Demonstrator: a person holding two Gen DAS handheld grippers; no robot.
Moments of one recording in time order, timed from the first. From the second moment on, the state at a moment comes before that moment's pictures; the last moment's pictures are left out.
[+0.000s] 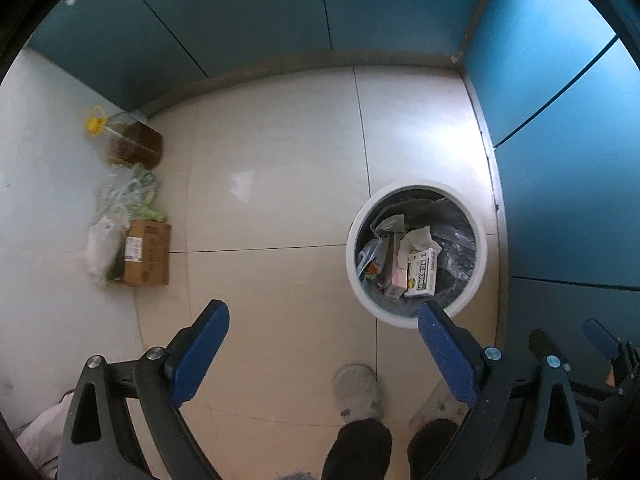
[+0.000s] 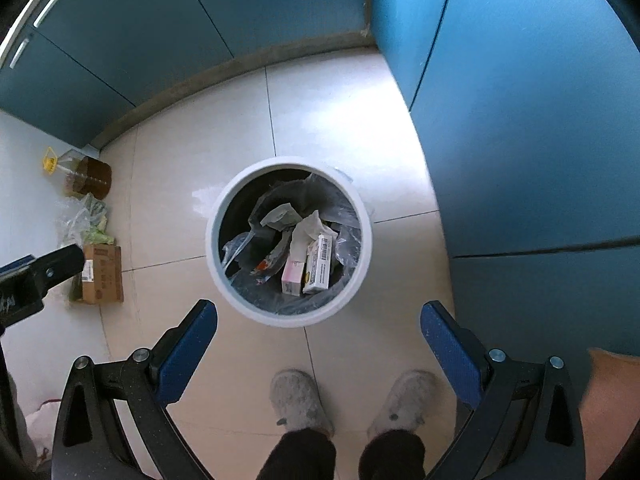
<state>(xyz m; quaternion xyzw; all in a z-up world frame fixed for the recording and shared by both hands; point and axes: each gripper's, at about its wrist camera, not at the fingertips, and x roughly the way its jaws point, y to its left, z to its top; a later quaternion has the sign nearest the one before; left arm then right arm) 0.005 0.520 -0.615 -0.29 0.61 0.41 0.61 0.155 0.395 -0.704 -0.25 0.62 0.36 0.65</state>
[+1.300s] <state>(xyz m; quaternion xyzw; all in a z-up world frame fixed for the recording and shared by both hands) 0.215 0.264 -0.273 -0.08 0.56 0.26 0.78 0.290 0.030 -0.313 0.07 0.58 0.22 0.78</state>
